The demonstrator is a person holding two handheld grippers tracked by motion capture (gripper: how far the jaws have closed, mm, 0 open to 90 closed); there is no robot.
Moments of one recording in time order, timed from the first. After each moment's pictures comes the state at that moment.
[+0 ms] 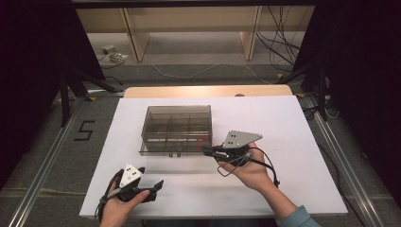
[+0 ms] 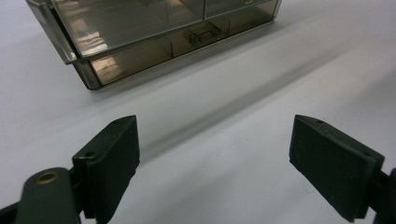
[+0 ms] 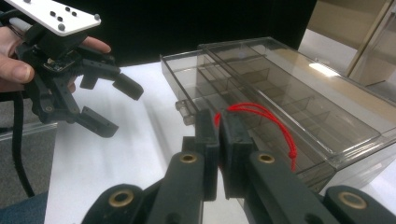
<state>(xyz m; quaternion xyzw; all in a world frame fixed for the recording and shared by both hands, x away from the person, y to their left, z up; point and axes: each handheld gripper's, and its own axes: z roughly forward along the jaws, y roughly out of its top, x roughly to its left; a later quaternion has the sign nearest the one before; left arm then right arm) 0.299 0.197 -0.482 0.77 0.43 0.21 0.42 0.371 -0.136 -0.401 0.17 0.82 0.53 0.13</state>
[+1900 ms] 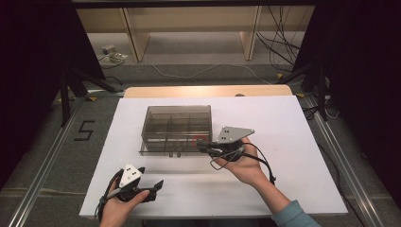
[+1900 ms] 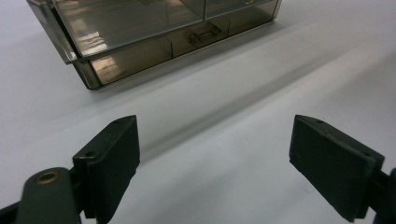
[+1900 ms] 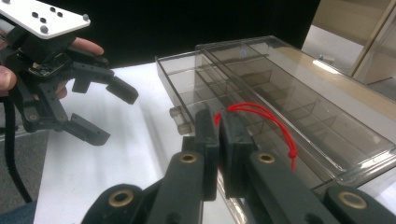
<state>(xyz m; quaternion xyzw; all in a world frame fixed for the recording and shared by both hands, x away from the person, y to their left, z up) 0.299 0.198 -0.482 0.77 0.43 0.21 0.42 0.385 -0.122 -0.403 0.17 0.83 0.52 0.12</state>
